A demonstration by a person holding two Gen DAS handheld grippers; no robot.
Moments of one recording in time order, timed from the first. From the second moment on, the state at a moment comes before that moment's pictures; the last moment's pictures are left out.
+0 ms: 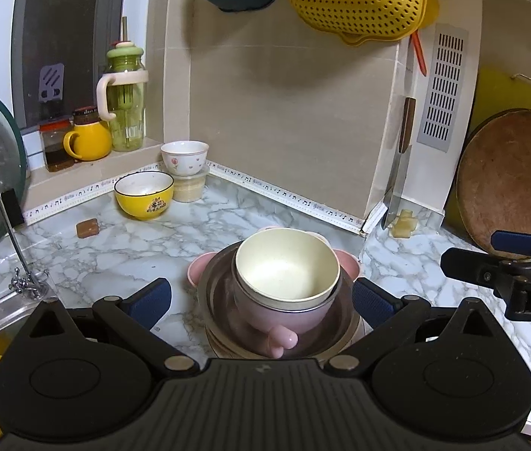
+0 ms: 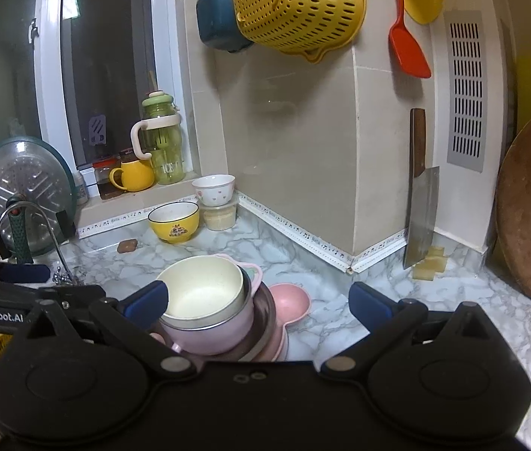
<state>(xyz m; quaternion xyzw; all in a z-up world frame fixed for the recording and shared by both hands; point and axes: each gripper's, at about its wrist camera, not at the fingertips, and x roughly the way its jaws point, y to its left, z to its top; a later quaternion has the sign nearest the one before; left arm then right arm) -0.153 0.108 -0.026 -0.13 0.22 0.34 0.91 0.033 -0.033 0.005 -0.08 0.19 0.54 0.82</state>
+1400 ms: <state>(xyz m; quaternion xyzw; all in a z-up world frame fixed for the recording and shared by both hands) -0.146 0.080 -0.018 -0.13 0.20 0.32 0.92 0.030 -0.052 0.007 -0.08 0.20 0.54 0.82</state>
